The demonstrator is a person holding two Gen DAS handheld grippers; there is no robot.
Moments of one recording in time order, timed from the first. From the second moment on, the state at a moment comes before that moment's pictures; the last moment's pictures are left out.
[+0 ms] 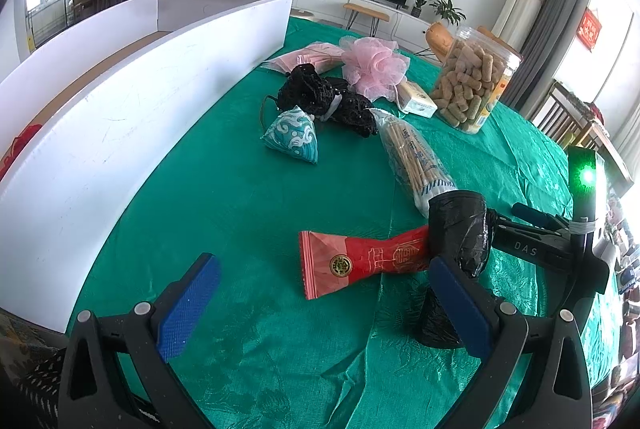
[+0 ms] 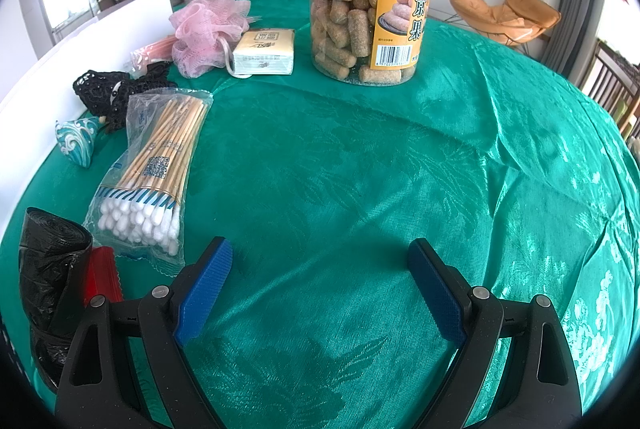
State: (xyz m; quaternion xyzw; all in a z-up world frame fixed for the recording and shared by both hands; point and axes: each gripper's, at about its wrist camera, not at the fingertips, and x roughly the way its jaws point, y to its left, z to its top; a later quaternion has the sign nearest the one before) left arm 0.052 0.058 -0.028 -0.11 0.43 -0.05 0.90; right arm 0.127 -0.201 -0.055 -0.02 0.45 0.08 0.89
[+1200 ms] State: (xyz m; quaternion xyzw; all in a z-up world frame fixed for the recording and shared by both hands) left arm 0.051 0.069 -0.029 -0.15 0.43 -0.06 0.89; right arm 0.127 -0.201 -0.055 -0.02 0.45 0.08 0.89
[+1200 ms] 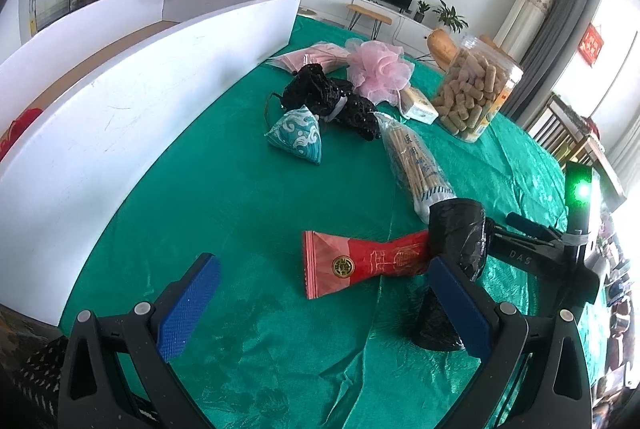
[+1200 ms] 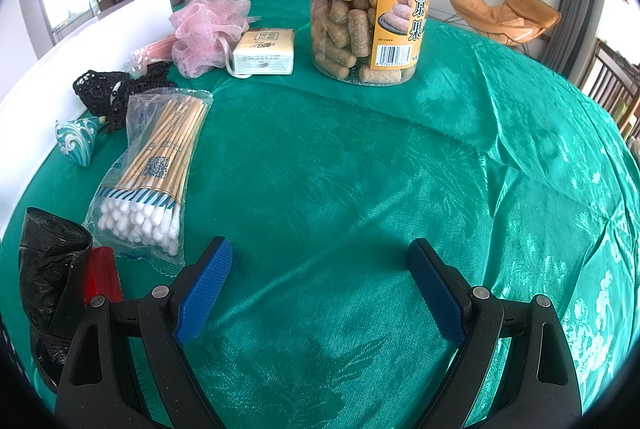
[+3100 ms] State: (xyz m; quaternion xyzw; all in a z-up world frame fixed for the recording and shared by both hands) left arm 0.127 0.095 -0.059 -0.05 0.51 -0.02 0.86; right arm 0.126 -0.201 -0.056 -0.02 0.45 0.08 0.89
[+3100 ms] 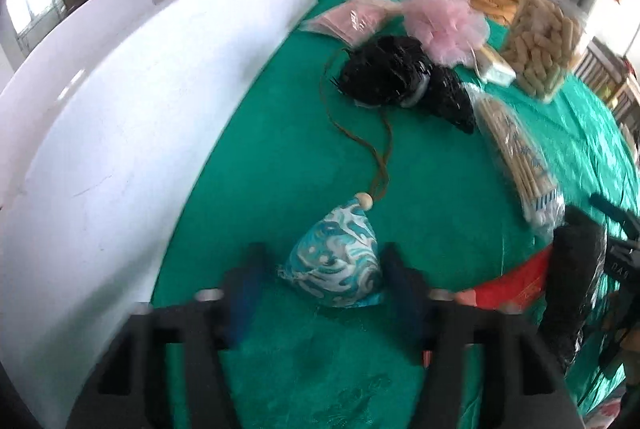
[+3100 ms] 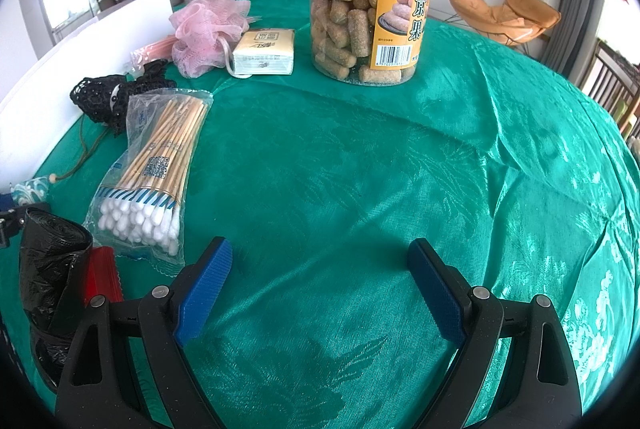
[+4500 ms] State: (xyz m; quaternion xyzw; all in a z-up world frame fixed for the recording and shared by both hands) left arm 0.090 0.140 0.129 -0.17 0.29 -0.10 0.94; right arm 0.196 -0.179 0.057 0.00 0.52 0.16 0.84
